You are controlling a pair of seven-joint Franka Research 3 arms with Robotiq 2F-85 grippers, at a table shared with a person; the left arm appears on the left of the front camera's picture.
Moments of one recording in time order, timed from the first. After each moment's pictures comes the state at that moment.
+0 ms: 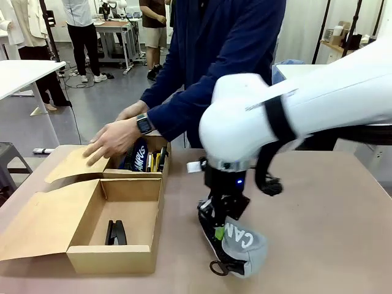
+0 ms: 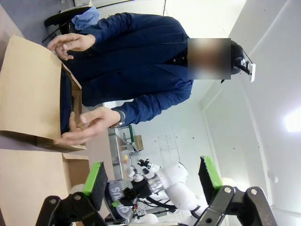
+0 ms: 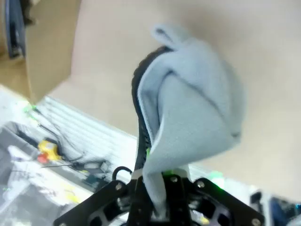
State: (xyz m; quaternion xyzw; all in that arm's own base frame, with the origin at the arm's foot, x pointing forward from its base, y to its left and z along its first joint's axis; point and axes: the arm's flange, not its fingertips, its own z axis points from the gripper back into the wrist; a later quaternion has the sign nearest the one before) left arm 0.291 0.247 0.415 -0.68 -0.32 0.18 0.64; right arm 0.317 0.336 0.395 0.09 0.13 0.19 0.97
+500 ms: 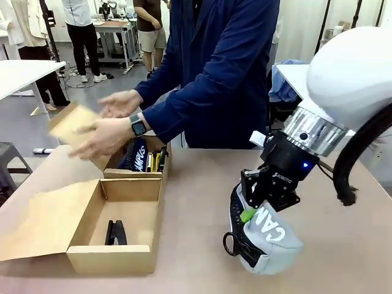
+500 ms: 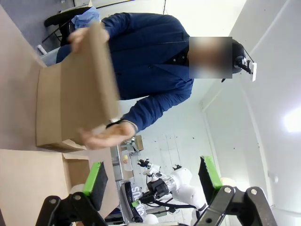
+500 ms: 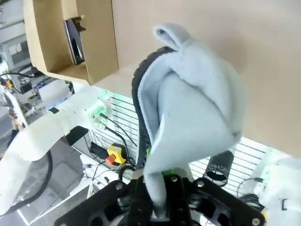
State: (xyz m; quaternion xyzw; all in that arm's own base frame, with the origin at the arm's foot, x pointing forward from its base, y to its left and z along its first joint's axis) left arm 0.291 0.247 0.415 -0.68 -0.32 0.18 0.64; right arm 0.289 0.246 0.449 0.25 0.11 0.04 0.96
